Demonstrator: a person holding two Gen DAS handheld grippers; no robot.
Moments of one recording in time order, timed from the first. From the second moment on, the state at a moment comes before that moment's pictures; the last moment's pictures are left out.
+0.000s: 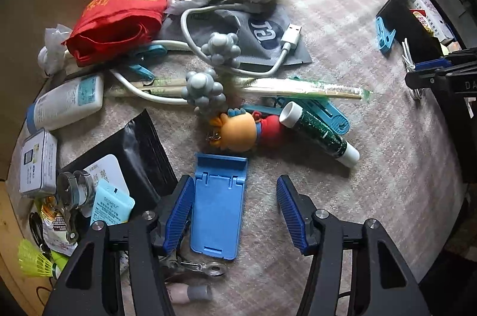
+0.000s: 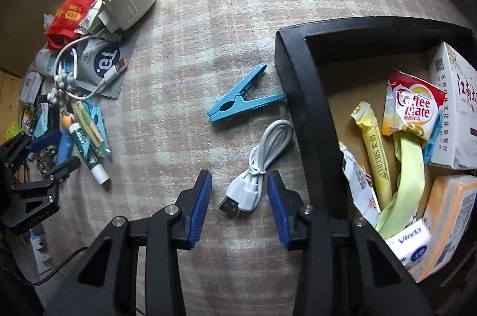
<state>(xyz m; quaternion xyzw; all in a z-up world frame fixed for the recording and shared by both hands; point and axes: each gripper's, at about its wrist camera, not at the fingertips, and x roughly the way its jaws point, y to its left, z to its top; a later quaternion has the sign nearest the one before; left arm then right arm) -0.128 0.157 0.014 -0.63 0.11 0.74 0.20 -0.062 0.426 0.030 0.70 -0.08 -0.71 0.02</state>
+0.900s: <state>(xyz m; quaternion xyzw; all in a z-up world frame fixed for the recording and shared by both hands) -0.107 0.165 0.021 -0.65 0.13 0.72 0.21 -0.048 0.426 0.051 0.68 -0.07 -0.73 0.04</state>
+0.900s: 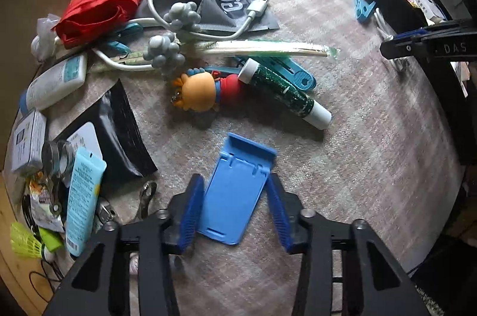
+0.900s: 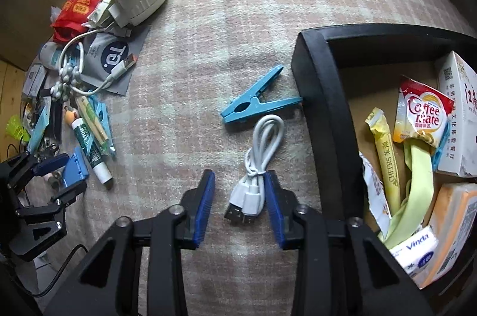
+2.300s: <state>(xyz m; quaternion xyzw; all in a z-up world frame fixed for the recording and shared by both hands) -0.062 0.480 0.125 -0.57 0.12 0.74 0.34 0.092 0.673 0.136 0.60 -0.13 -0.79 0.01</state>
